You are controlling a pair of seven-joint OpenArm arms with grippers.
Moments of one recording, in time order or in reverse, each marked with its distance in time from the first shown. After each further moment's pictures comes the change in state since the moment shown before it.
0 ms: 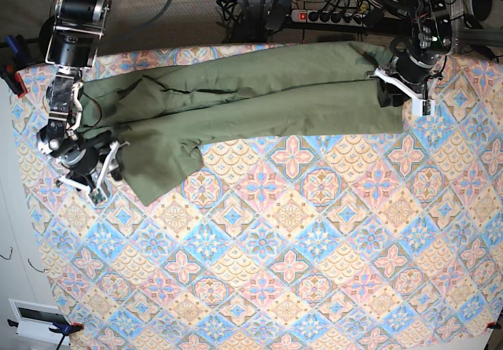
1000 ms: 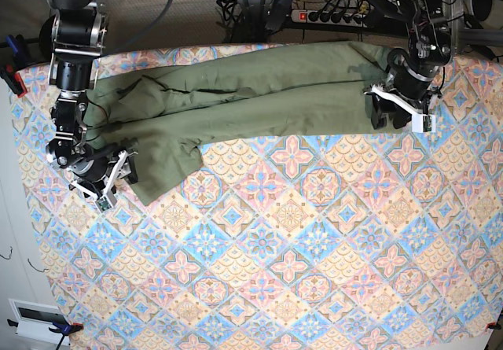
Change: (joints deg) left arm -3.7 2.1 -0.2 5.0 -0.7 0.4 0.3; right arm 8.6 0.0 -5.2 -19.2 0.1 -0.2 7.5
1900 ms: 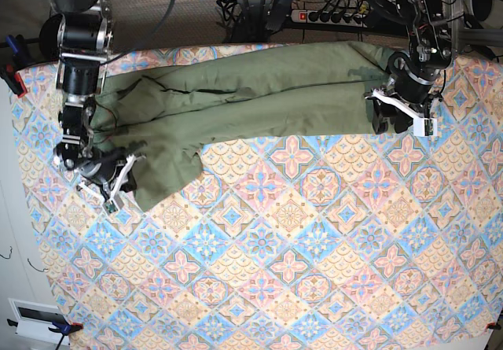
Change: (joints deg) left arm -1.3 0.1 0.0 0.0 0.0 0.1 0.2; right arm 0.2 -2.2 0.3 0.3 -0.1 -0.4 -0.5
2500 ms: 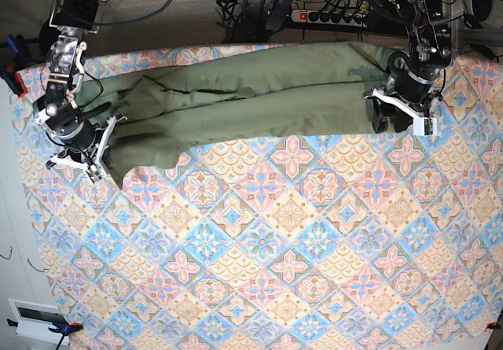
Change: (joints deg) left arm 0.1 0.1 -0.1 0.0 0.2 -0.1 0.0; right arm -21.8 0.1 9.6 43.8 0.8 0.4 -17.1
